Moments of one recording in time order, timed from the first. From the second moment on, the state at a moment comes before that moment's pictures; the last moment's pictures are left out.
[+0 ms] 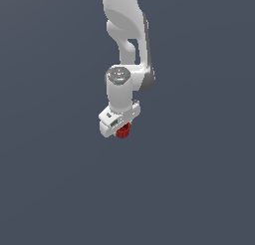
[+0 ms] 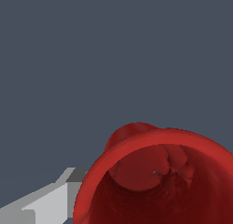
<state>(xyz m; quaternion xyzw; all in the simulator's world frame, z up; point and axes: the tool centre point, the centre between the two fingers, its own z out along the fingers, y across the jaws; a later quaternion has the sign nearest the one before) -0.036 -0.026 0.101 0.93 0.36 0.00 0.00</state>
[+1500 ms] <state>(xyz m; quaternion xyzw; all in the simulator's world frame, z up) 0.062 0.170 0.279 0.93 0.36 0.00 0.00</state>
